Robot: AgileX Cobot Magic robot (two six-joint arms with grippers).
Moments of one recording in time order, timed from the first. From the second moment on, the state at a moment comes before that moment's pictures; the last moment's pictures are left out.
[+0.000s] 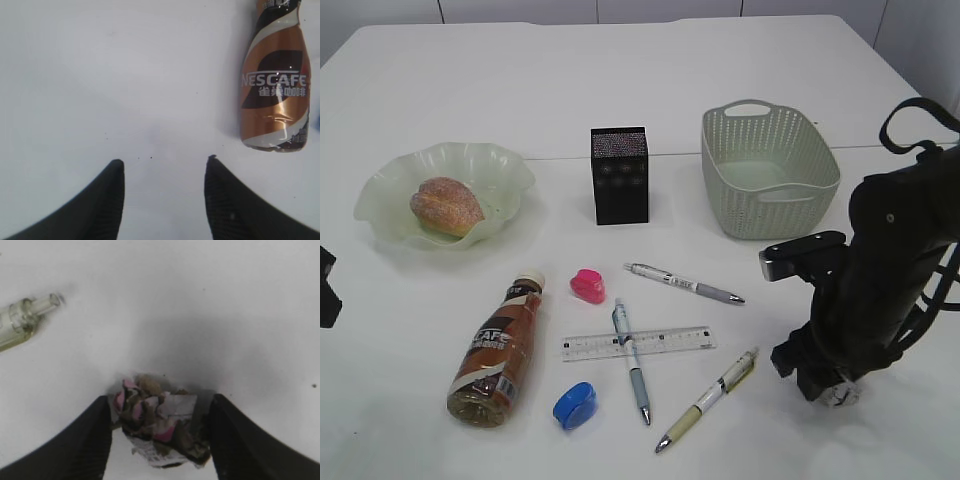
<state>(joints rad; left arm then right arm) -0.16 1.36 -0.84 -0.13 0.83 -0.02 0.32 1.88 -0.95 0.00 0.66 0.00</state>
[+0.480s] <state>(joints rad) -0.16 1.36 -0.84 -0.13 0.83 -0.02 0.32 1.84 -0.95 0.02 0.70 0.00</state>
